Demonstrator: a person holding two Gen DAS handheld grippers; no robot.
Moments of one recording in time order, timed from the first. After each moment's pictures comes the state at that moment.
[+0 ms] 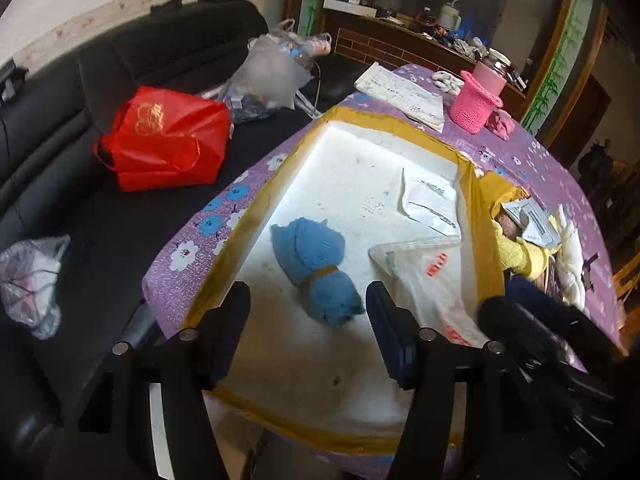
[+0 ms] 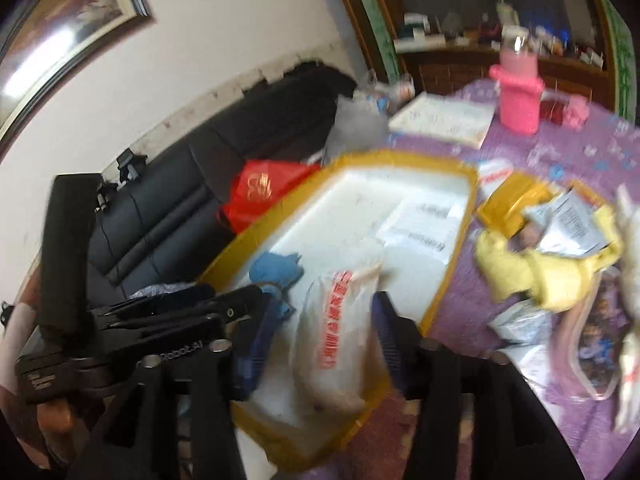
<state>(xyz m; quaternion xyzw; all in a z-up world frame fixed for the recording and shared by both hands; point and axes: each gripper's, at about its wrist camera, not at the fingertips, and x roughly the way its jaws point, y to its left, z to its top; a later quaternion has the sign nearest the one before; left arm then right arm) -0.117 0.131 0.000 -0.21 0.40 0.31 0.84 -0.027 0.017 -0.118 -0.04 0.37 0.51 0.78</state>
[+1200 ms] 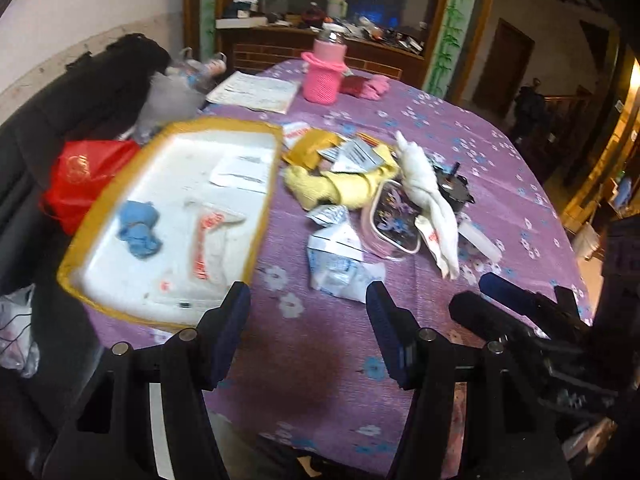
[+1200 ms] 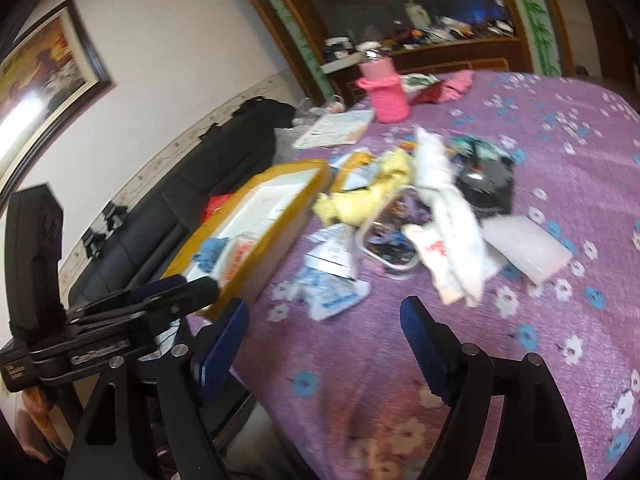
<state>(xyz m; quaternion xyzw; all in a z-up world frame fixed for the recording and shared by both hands) -0.093 -0.037 0.035 -0.15 0.40 0.18 0.89 -0.029 -0.254 -0.071 0.05 0.42 0.43 0.80</state>
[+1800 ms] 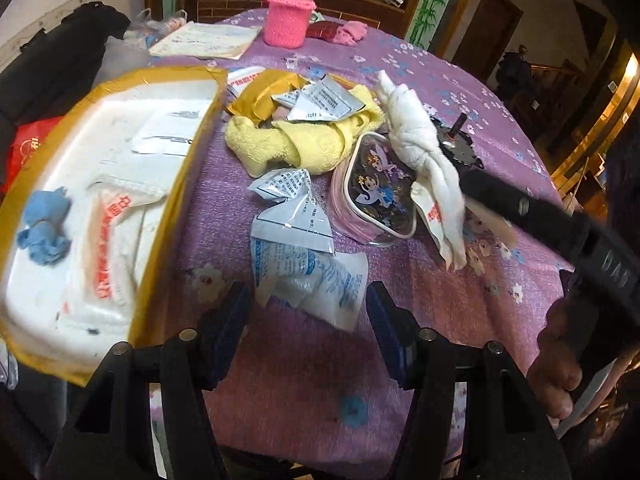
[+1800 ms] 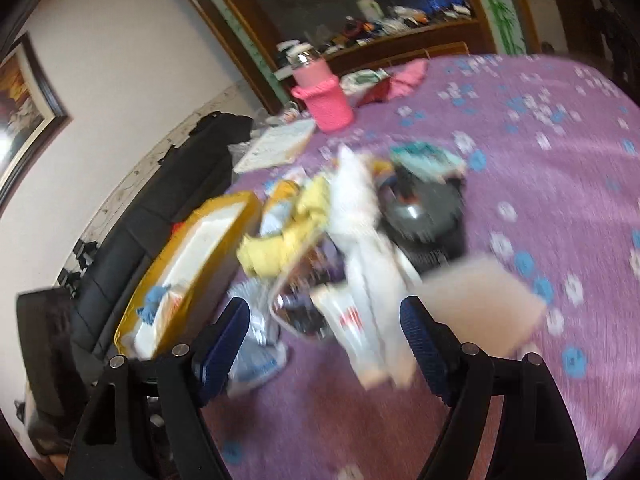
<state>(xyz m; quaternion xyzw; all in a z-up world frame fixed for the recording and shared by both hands) -0.029 -0.035 -0.017 -0.17 0.47 0.12 0.86 0.074 -0.247 -0.056 0.07 0.43 0.39 0.81</state>
